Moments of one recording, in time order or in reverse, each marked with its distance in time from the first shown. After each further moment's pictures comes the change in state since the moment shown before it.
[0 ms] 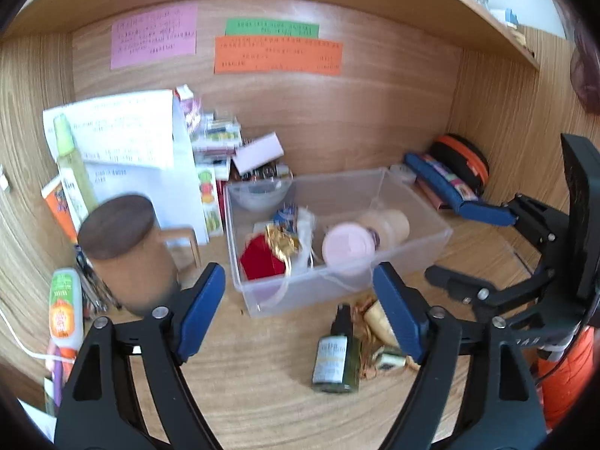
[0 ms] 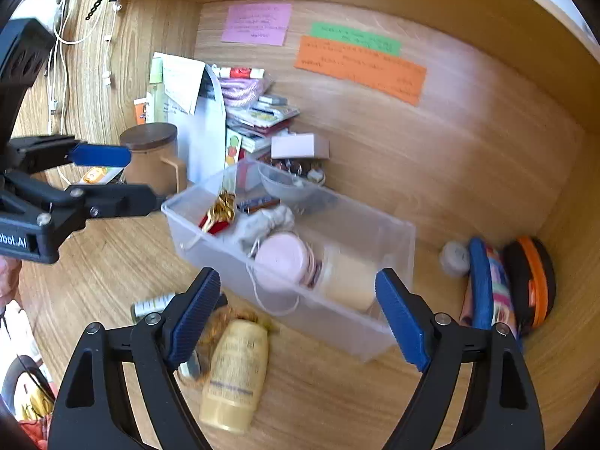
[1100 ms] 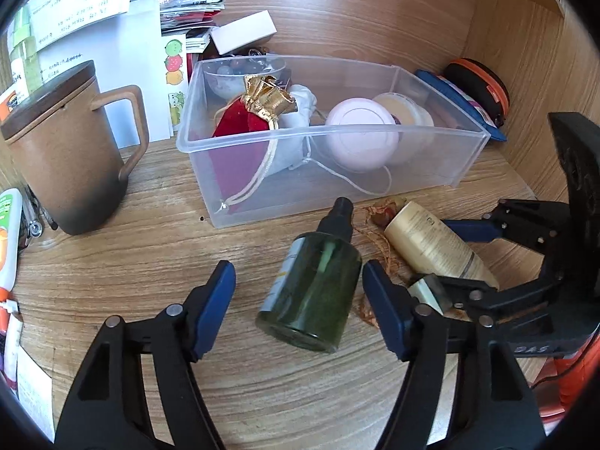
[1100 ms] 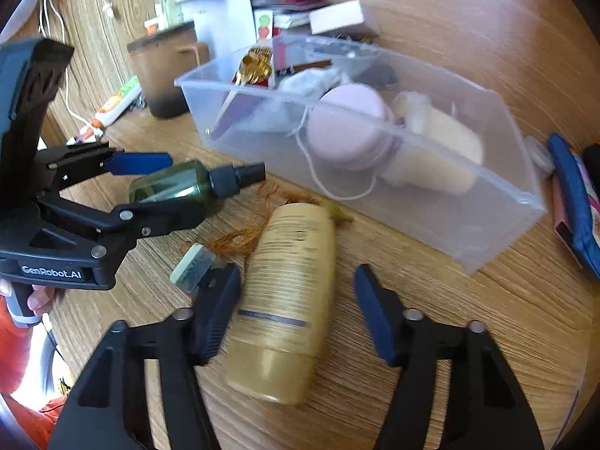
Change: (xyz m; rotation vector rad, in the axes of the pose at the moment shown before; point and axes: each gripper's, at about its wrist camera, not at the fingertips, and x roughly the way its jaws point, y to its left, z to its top) left arm 0.072 0.000 -0.068 -0.032 0.224 -0.038; right arm 0.077 0.026 -0.061 0.052 0.293 0.208
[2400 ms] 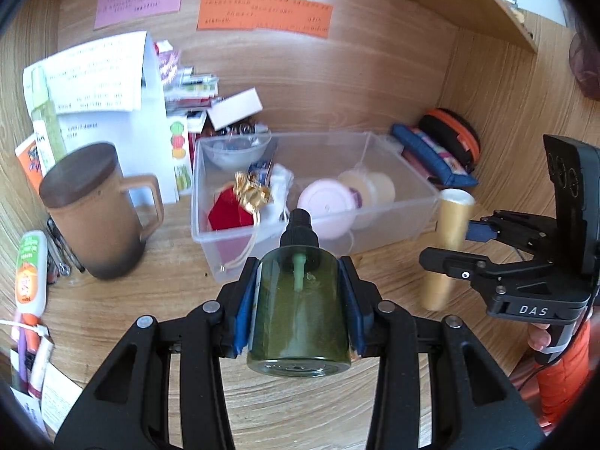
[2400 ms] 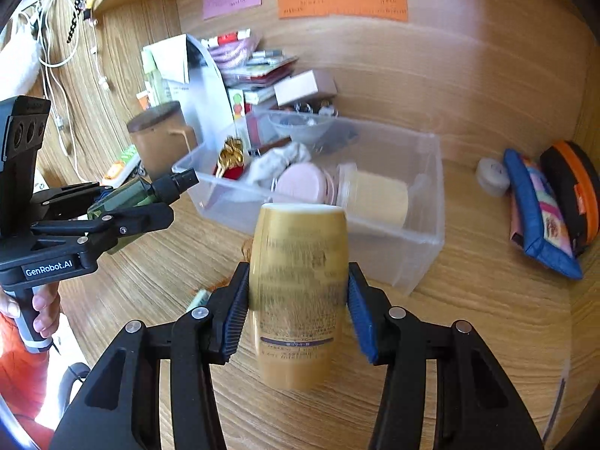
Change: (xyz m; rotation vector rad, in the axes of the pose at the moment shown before) left arm -0.060 -0.016 0.032 0.002 -0.162 -0.027; right arm -0.084 -0.022 0.016 0.112 -0.196 -0.017
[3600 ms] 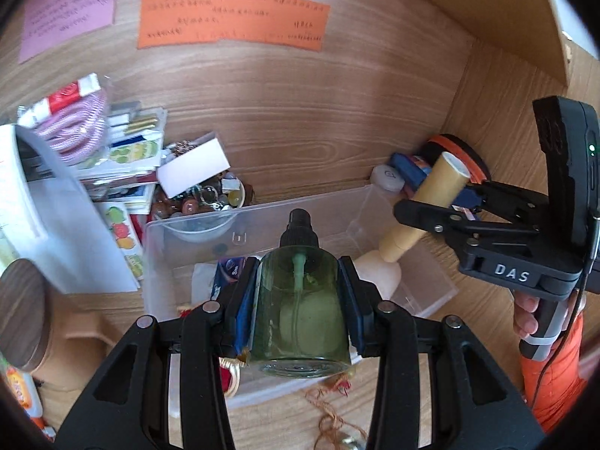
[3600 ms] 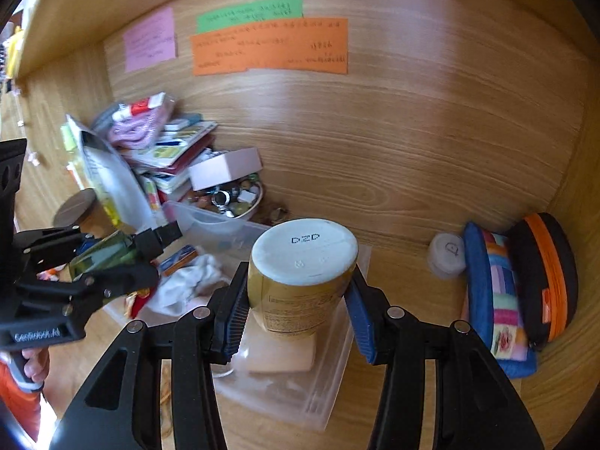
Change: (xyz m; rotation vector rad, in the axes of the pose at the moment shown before) left arm 0.081 0.001 0.101 0.015 0.057 -0.080; right arm 0.040 -0.068 0.109 0.047 -0.030 -0.134
